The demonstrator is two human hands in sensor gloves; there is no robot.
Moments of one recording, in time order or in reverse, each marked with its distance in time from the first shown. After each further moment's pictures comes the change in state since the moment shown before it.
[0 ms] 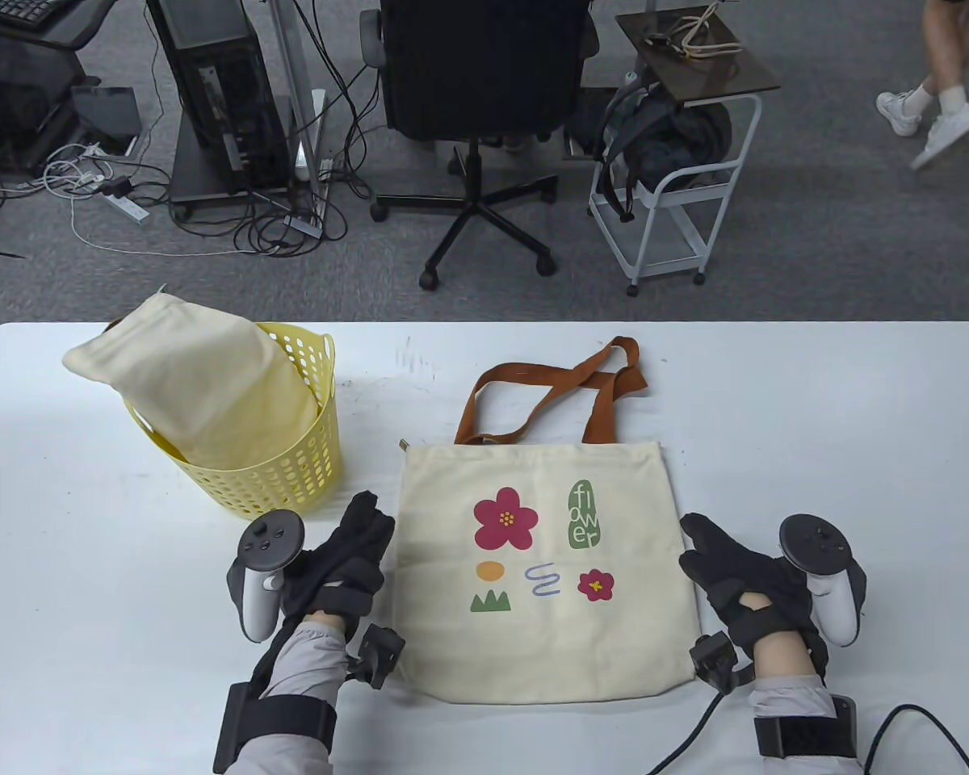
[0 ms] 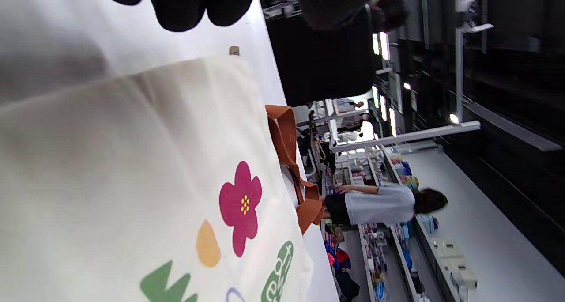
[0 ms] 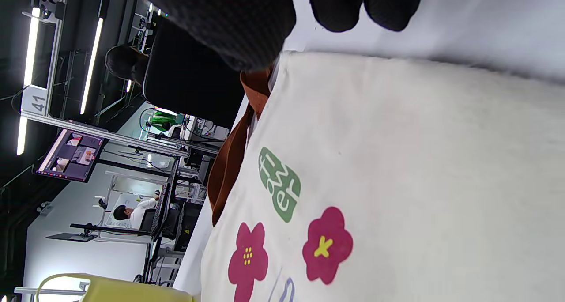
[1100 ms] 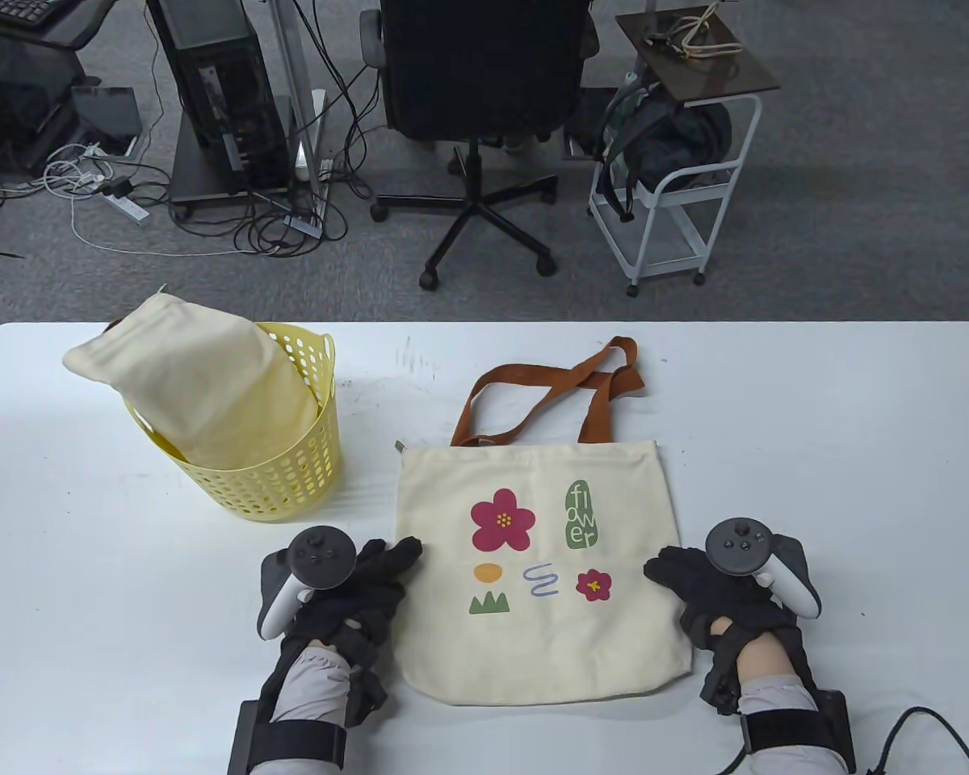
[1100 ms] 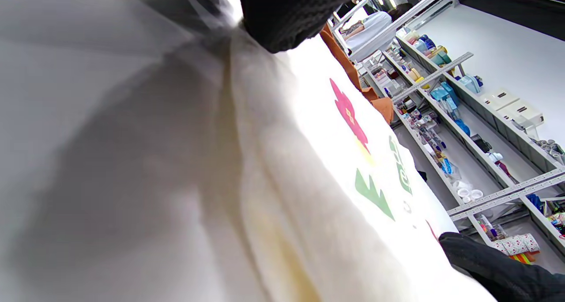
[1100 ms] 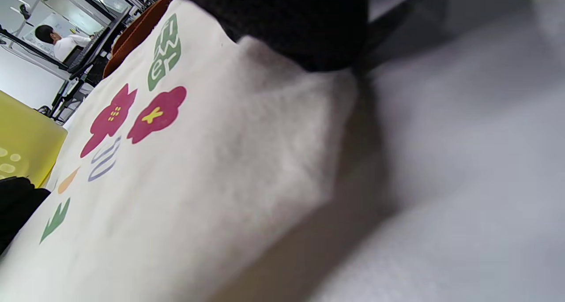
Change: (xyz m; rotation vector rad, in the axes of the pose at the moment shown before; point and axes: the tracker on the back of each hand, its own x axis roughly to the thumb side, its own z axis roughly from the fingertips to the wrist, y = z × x) left_hand -0.031 -0.021 -0.012 -0.200 -0.006 -0.454; right_hand -0.020 0.032 -0.026 0.243 0.045 0.559
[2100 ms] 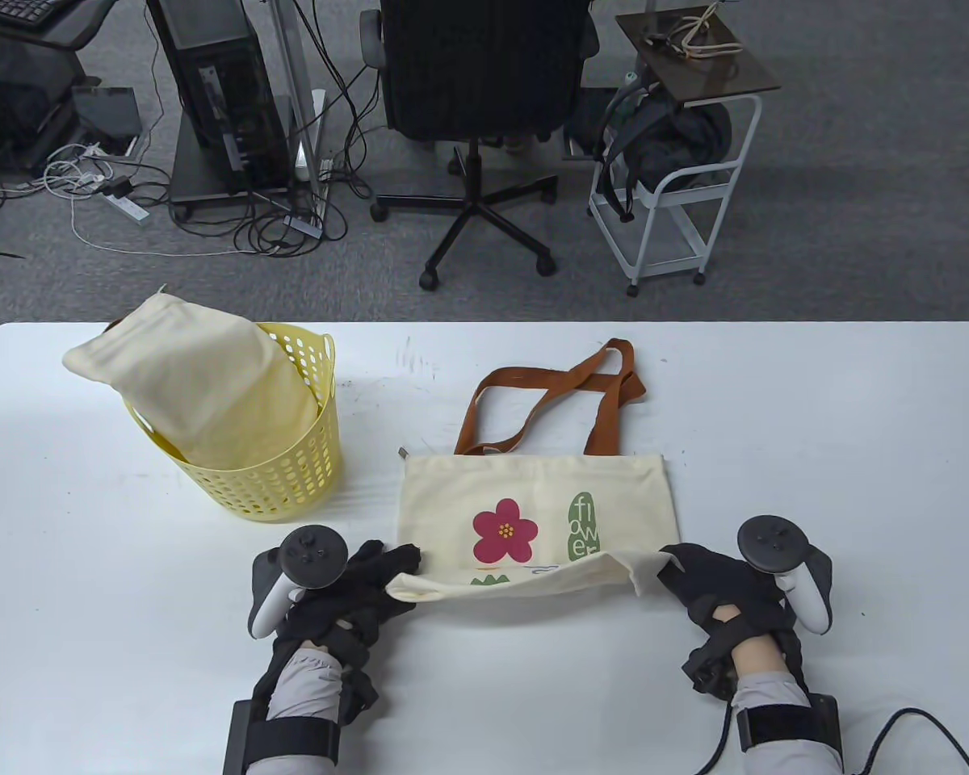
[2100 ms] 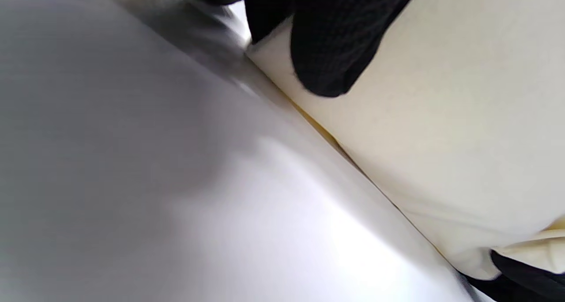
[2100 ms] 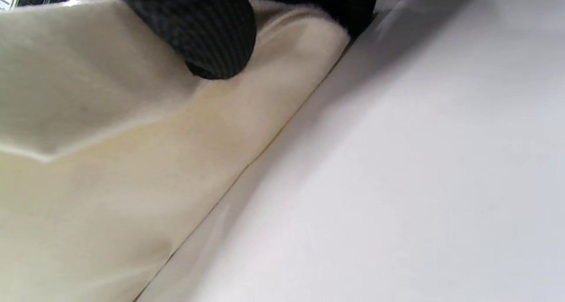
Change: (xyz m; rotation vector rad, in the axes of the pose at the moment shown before) left_hand -0.003 0.007 0.003 0.030 -0.003 -0.031; right_hand -0.011 -0.011 0.003 -0.195 -0.016 -0.284
